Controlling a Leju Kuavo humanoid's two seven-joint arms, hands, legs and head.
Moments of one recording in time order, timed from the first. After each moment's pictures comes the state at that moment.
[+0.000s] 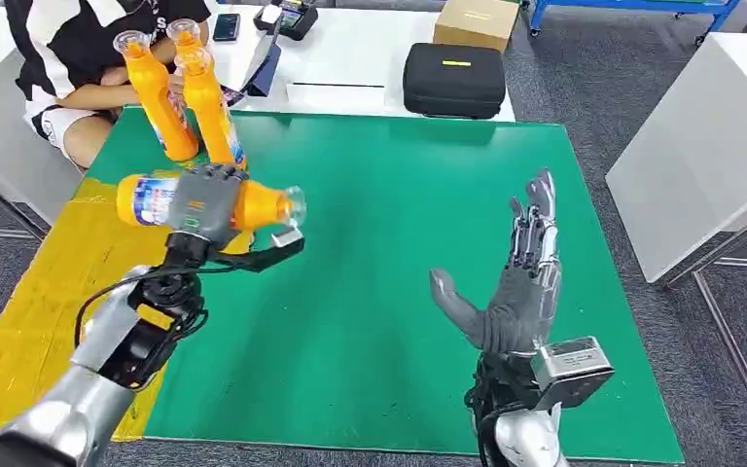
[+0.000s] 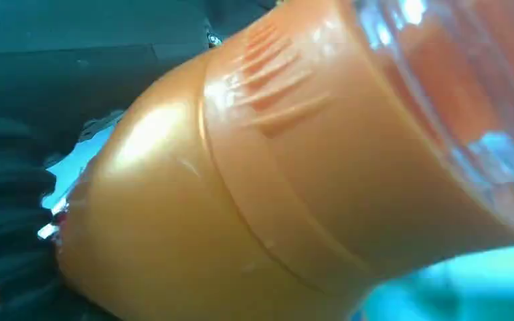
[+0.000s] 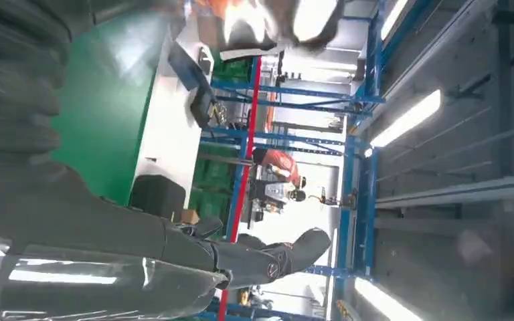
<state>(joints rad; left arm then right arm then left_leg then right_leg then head) -0.64 0.05 -0.50 -0.85 -1.57 0.12 0.09 -0.03 0.05 0.30 -1.70 0.19 -0.33 -0.50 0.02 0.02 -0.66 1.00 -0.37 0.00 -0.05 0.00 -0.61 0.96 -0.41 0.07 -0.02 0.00</state>
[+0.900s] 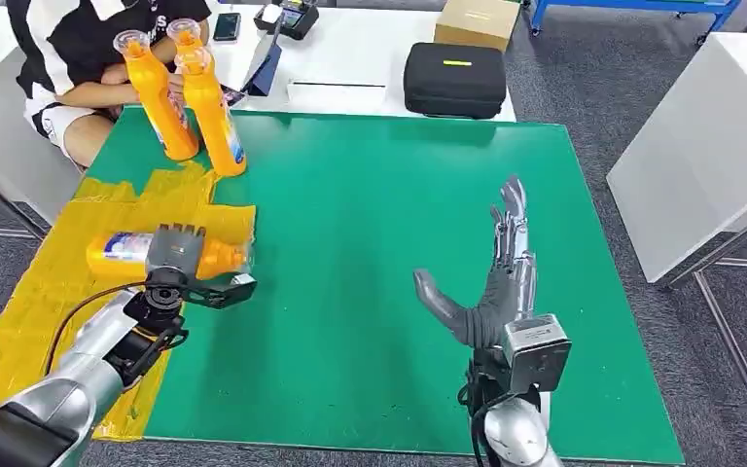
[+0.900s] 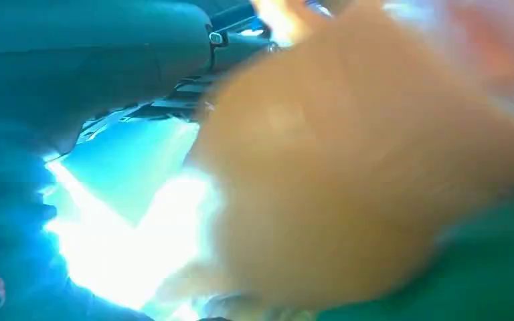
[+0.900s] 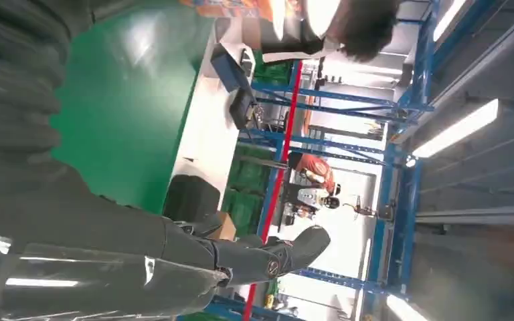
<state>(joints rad) -0.72 0.08 -0.59 -0.38 -1.57 -0.02 0.28 -0.04 0.06 0.30 -1.63 0.25 -0.34 -0.43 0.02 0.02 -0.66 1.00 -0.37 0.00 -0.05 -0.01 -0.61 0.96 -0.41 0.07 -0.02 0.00</state>
